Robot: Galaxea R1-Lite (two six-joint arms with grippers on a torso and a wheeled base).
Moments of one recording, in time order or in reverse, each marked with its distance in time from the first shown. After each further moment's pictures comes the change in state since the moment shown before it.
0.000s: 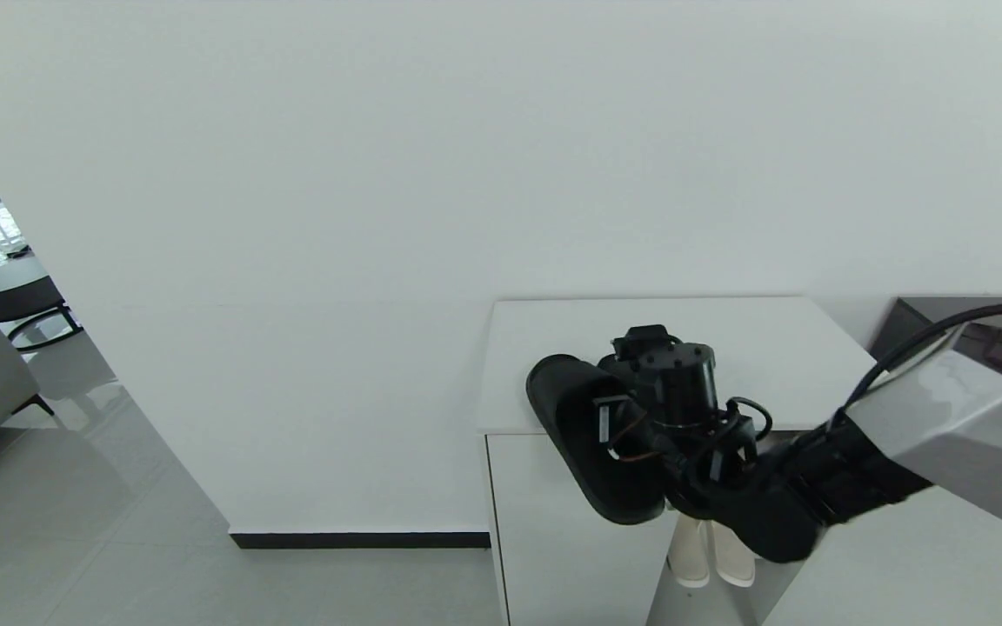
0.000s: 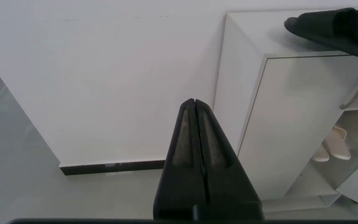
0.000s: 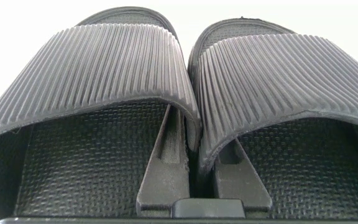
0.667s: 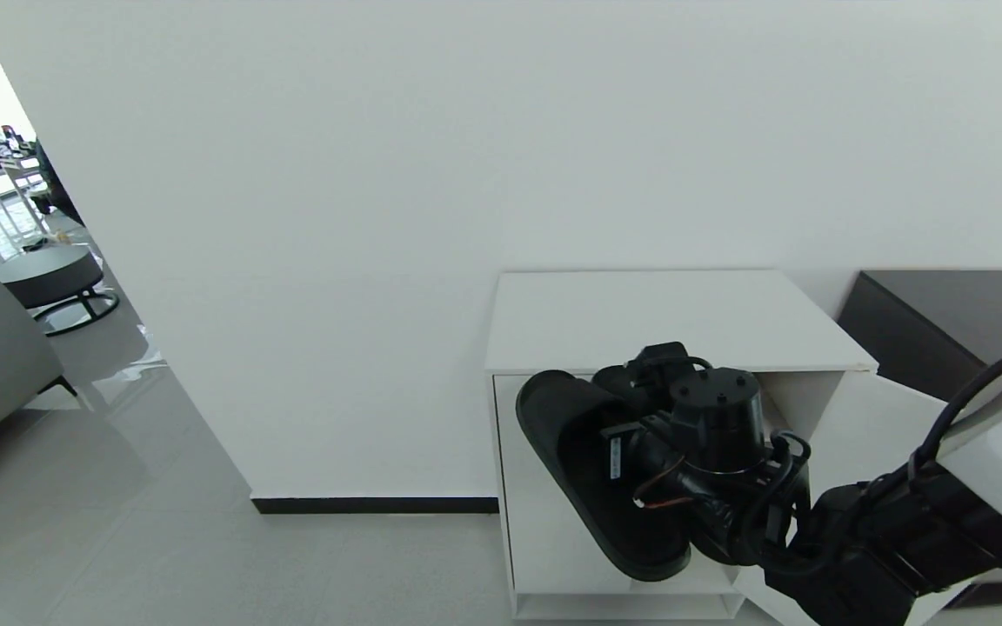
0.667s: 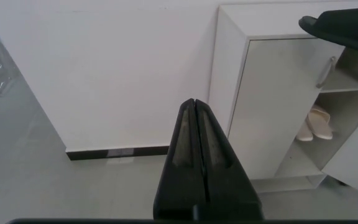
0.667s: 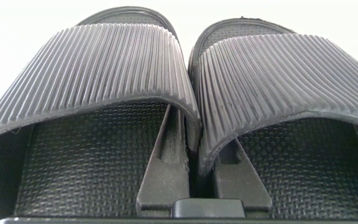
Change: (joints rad) left arm 0.000 0.000 0.000 0.000 -0.001 -0.001; right arm 0.073 -0.127 0.203 -0.102 0.016 -0.001
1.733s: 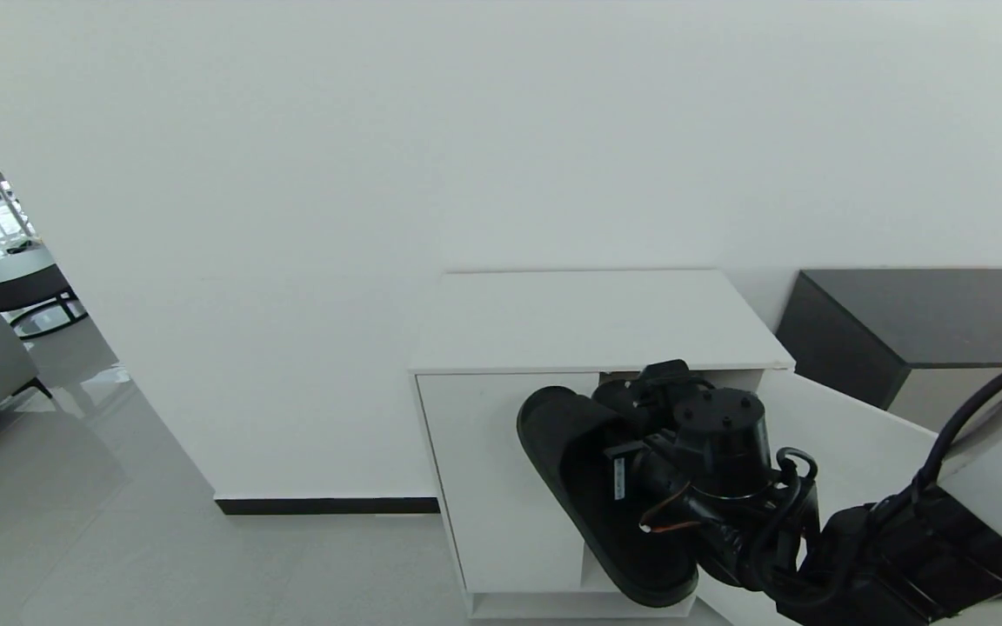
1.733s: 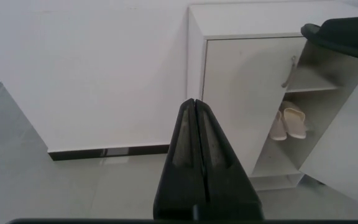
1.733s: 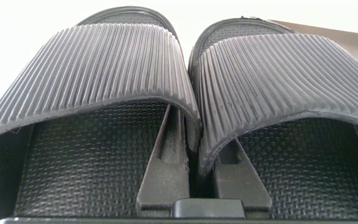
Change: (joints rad) left arm 0.000 0.000 0.000 0.001 0.000 0.000; right arm 0.013 -0.001 0.069 -0.044 0.001 0.007
